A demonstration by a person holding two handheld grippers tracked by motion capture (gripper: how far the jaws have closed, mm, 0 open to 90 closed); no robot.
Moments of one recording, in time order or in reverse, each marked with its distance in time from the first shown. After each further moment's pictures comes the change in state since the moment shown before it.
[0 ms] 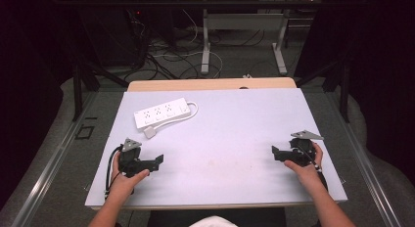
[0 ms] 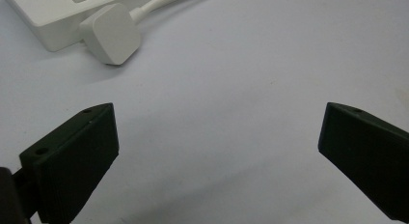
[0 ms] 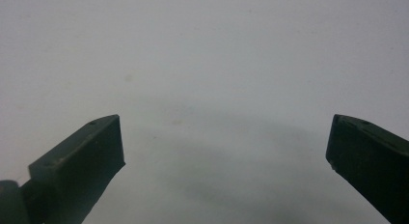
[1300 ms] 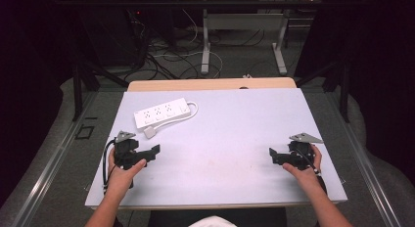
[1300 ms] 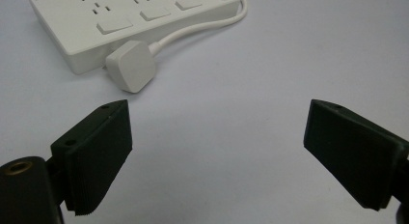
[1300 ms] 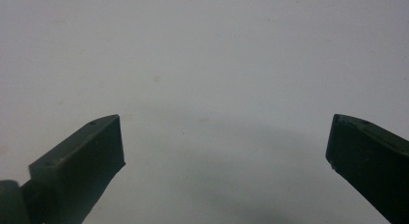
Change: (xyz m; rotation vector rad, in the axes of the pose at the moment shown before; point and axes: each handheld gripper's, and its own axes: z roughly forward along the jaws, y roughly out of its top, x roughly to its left) left arm 0.003 0.026 -0.014 -0.037 0.016 -0.105; right arm 0.011 -0.002 -0.010 -0.027 0.031 -0.022
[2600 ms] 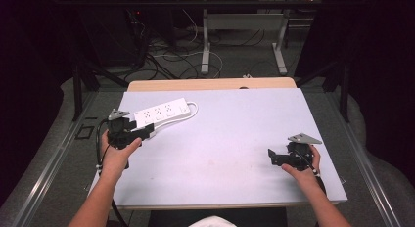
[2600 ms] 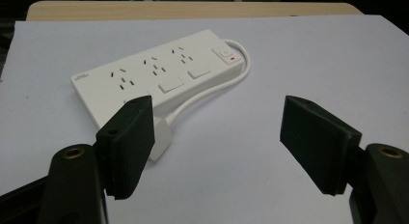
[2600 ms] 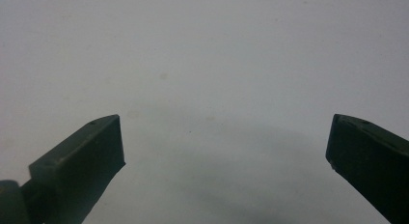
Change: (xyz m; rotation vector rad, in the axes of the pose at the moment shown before) left arm 0.001 0.064 -0.017 -0.055 0.033 0.017; right arm 0.004 -0.001 0.001 -0.002 0.010 -0.019
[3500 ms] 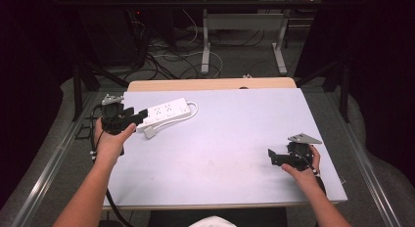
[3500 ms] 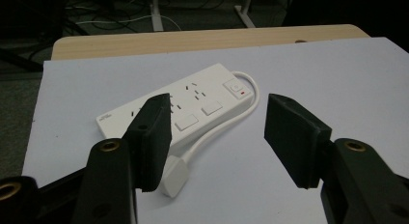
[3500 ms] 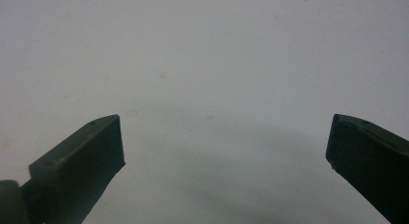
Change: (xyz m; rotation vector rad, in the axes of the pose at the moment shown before) left arm 0.009 0.038 -0.005 -0.042 0.028 0.010; right arm -0.001 -0.001 0.001 0.000 -0.005 0.001
